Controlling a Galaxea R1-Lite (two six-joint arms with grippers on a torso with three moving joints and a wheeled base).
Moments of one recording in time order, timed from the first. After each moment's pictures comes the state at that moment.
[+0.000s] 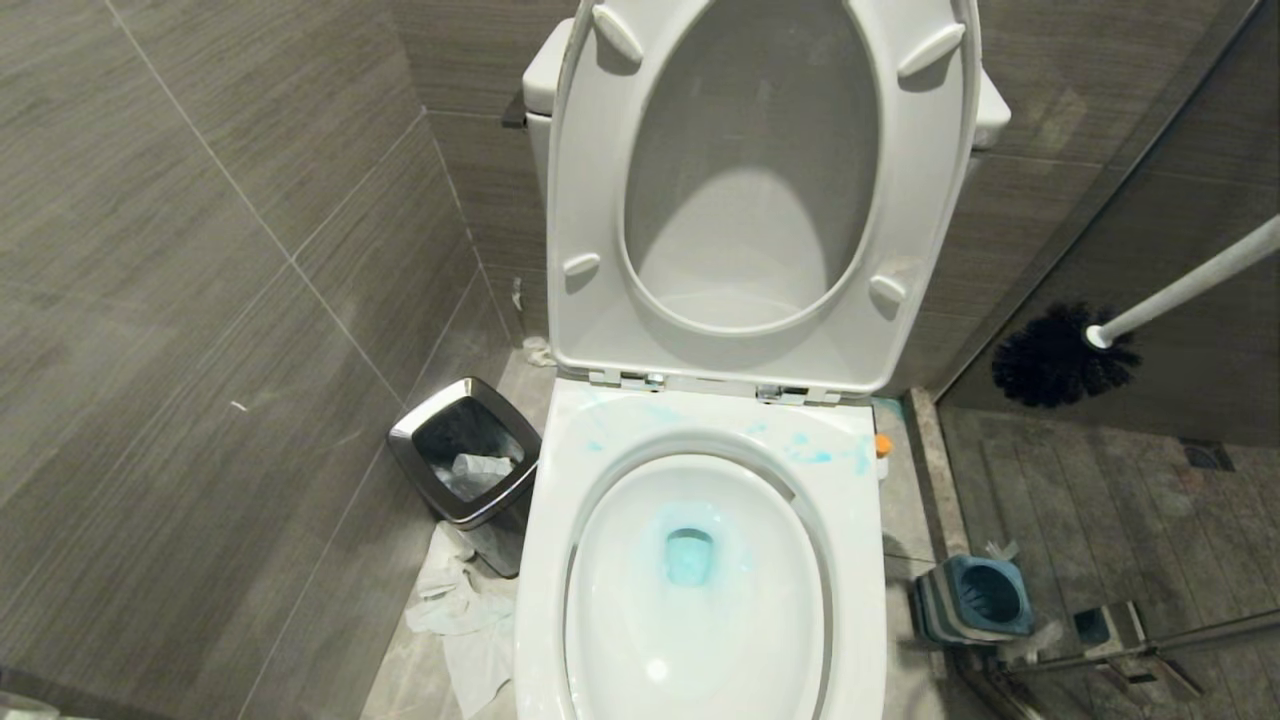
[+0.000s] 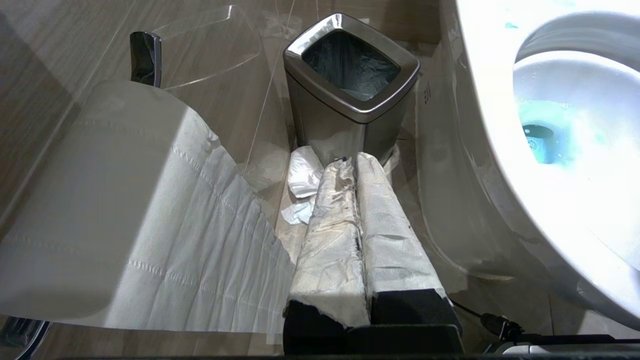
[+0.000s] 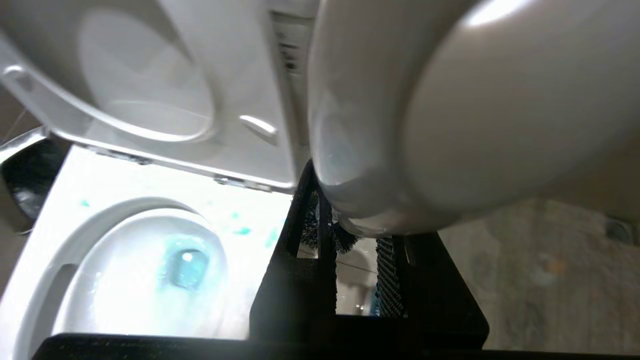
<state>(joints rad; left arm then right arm) 0.00 0.00 0.00 0.00 0.00 0.01 0.20 1.14 -1.38 0.32 -0.16 0.00</state>
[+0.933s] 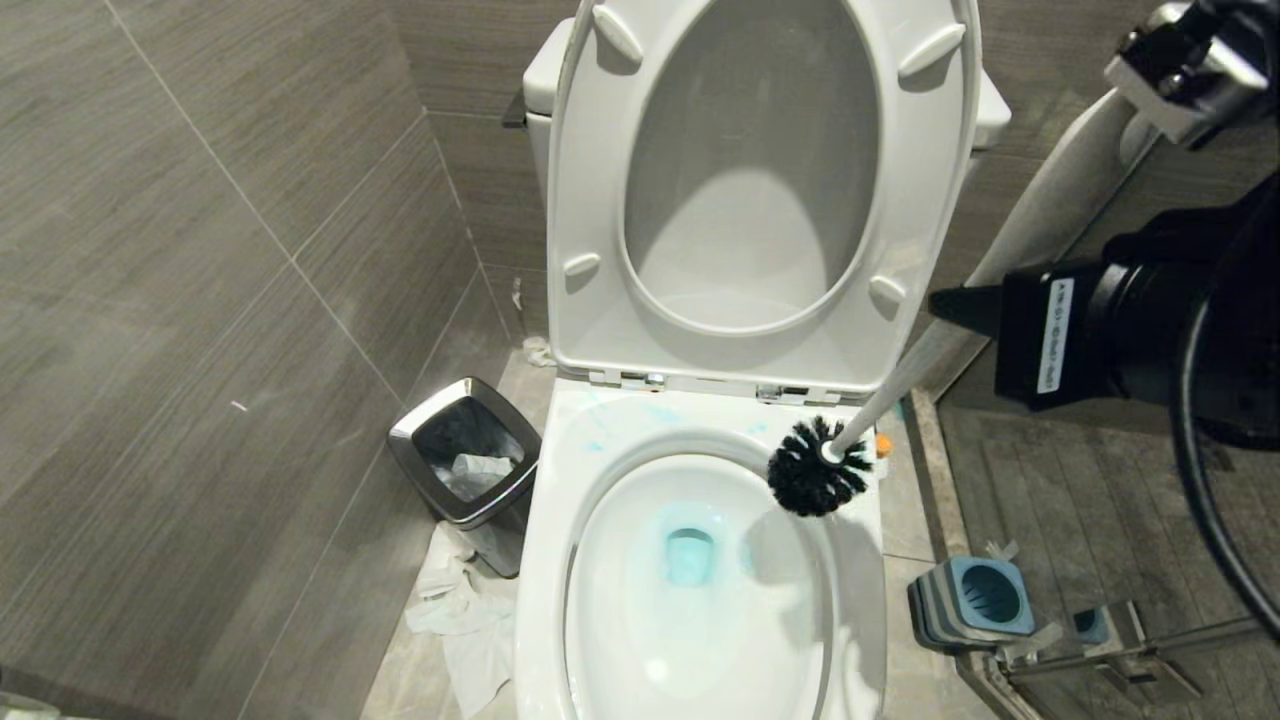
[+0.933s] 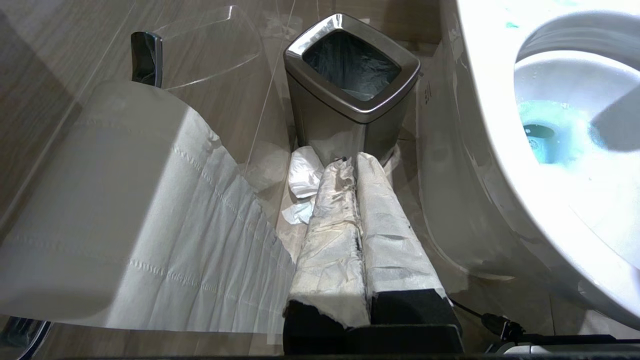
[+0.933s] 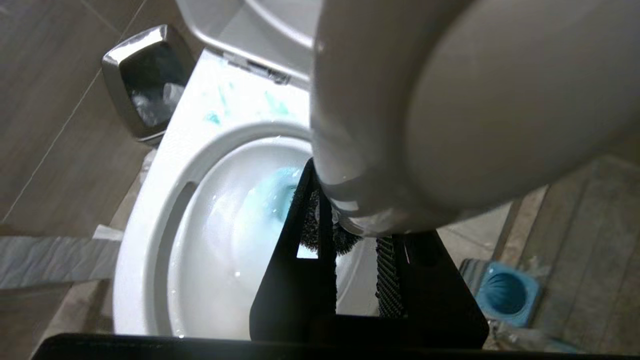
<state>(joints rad) 0.00 0.00 0.00 0.00 0.00 0.01 0.89 1.39 -1.30 0.23 -0.60 0.18</state>
